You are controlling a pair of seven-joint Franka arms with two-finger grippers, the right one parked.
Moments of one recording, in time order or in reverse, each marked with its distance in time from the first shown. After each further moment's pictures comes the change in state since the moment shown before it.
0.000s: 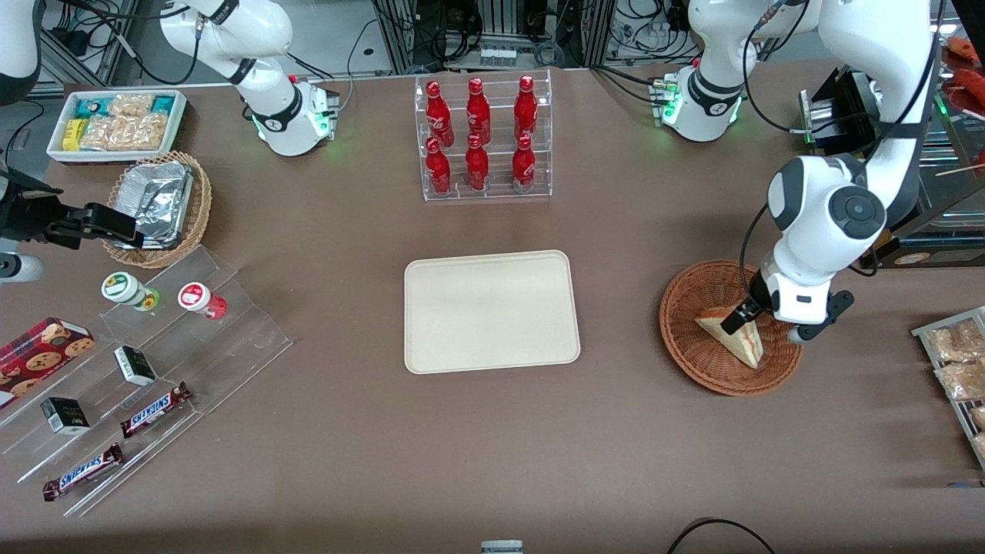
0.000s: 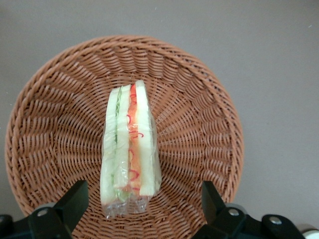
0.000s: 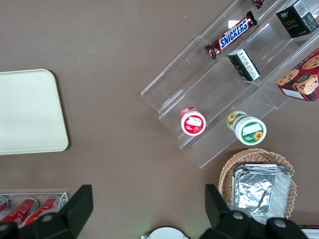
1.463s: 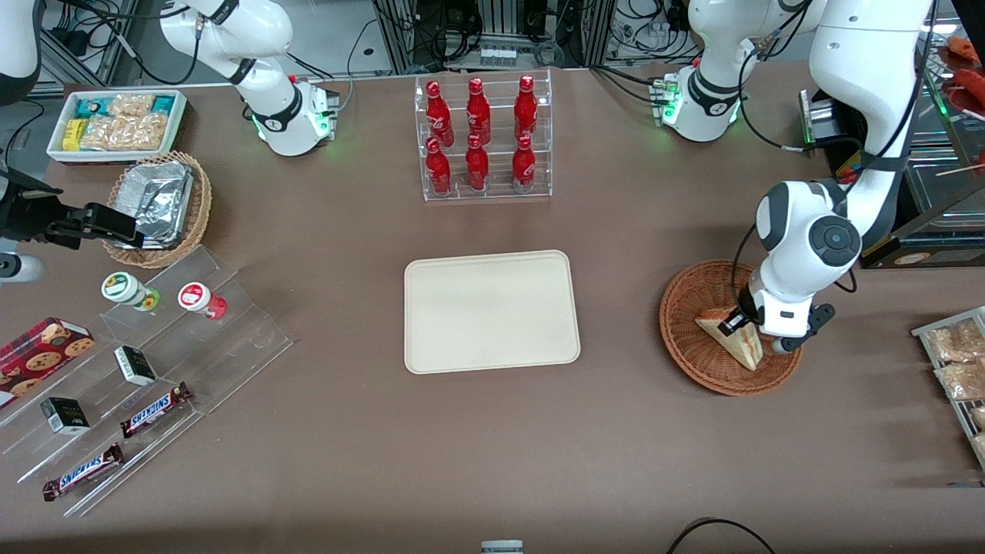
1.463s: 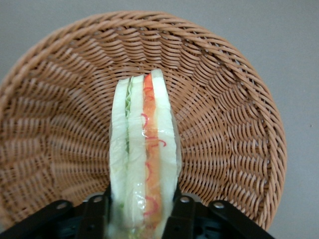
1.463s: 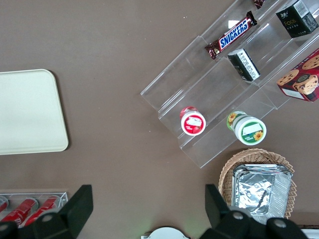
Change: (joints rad) arm 0.001 0.081 0.011 0.027 0.041 -0.010 0.000
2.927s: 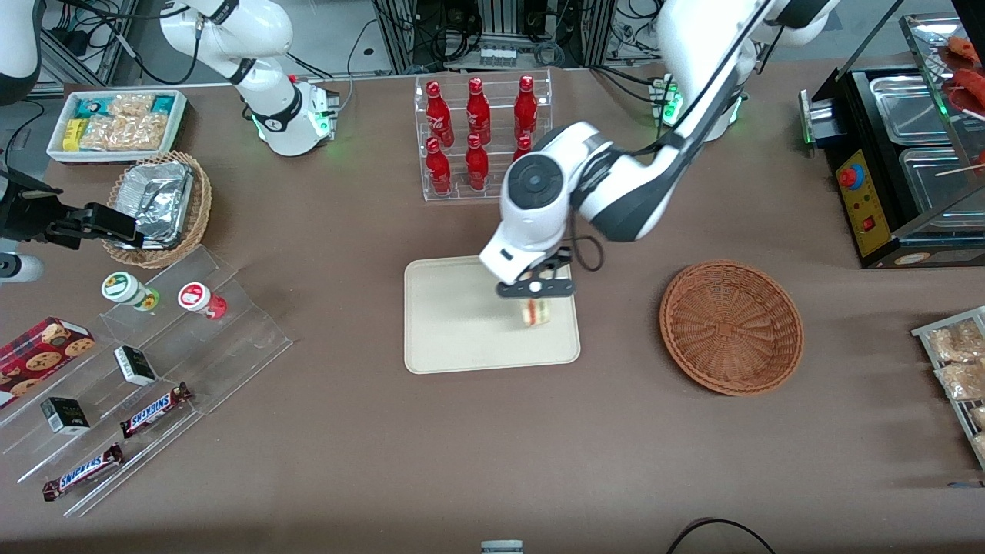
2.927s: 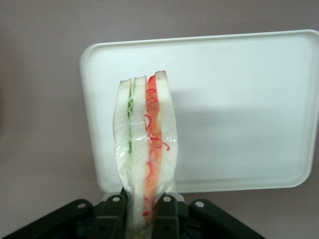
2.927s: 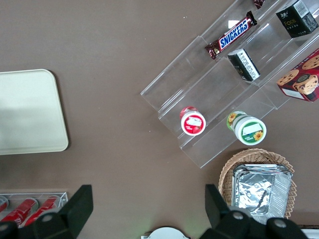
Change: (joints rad) arm -0.457 0.284 -0.276 0.660 0.080 -0.468 -0.077
